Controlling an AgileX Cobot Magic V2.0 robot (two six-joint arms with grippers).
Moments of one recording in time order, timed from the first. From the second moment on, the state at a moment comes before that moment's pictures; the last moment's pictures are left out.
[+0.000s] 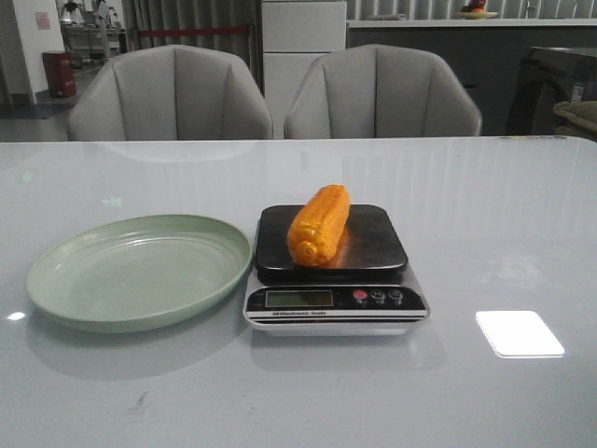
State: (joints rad) left arm -0.65 -0.01 -0.45 0.06 0.68 -0.01; right arm 0.11 0.21 -0.22 0.05 -0.01 0.01
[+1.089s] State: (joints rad) left arm -0.65 -0.01 -0.45 0.06 0.68 -0.01; right arm 0.35 0.72 -0.54 0.05 0.41 -0.01
